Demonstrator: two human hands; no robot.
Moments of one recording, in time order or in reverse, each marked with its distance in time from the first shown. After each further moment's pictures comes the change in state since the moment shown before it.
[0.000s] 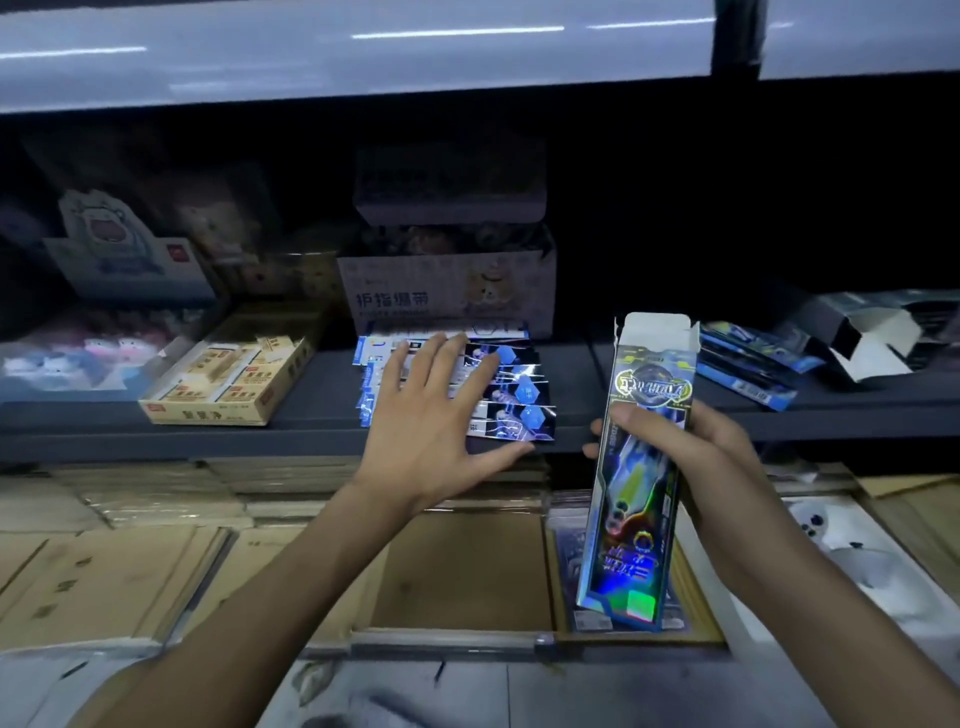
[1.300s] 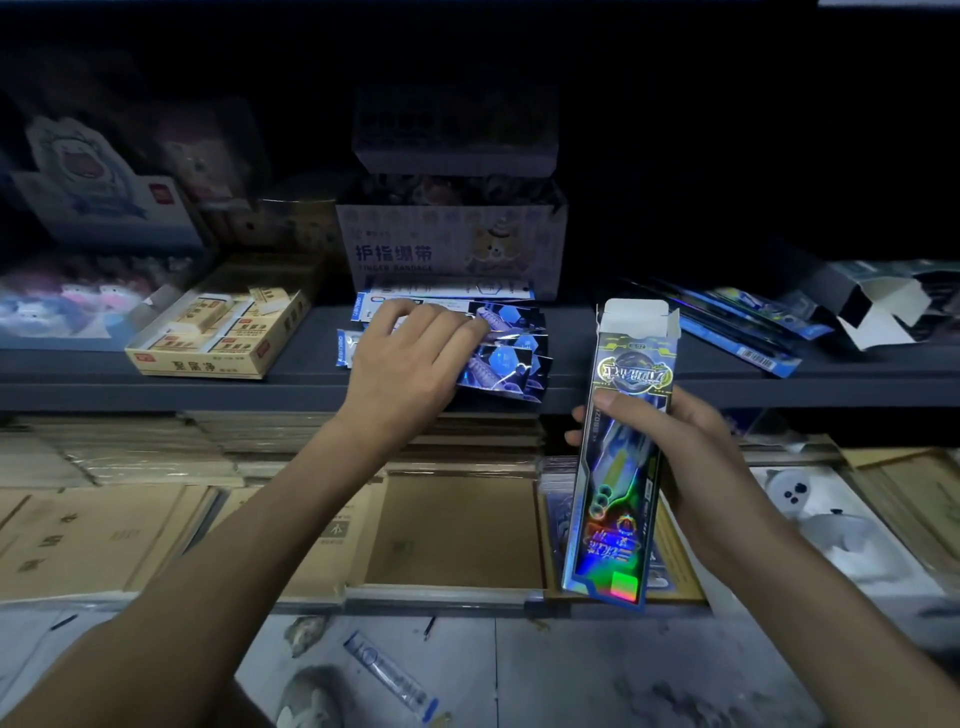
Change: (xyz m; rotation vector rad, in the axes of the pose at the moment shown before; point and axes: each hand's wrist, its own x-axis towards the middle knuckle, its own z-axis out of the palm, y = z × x) left_hand 0.009 -0.026 0.000 0.058 0.647 0.303; right_hand -0.008 0.016 0.012 -0.020 -0.027 0.067
